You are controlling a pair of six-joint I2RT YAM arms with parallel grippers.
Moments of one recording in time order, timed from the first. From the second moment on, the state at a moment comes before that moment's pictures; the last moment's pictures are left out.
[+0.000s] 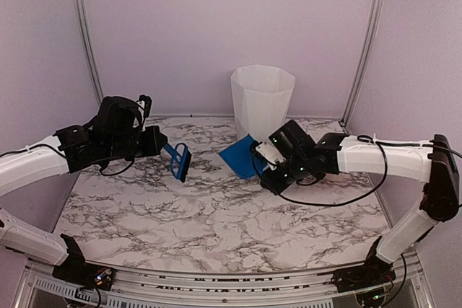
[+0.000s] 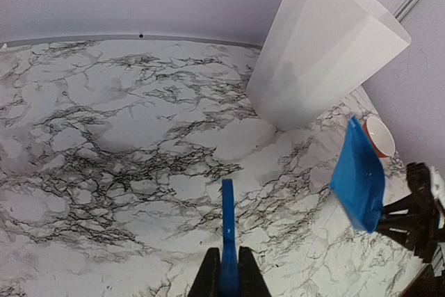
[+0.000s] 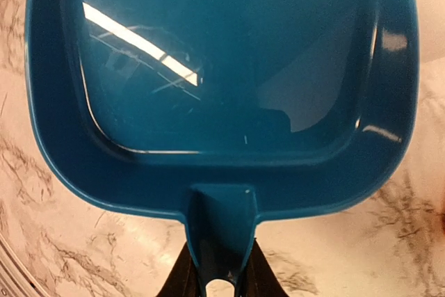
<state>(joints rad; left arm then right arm) -0.76 1.21 1.03 -0.39 -0.25 -0.56 0.81 1.51 1.13 -0.55 0.06 0.08</state>
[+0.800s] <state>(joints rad) -0.72 1.34 0.75 0.06 -0.06 -0.82 0.75 1.26 0.70 -0.16 0.28 0.31</state>
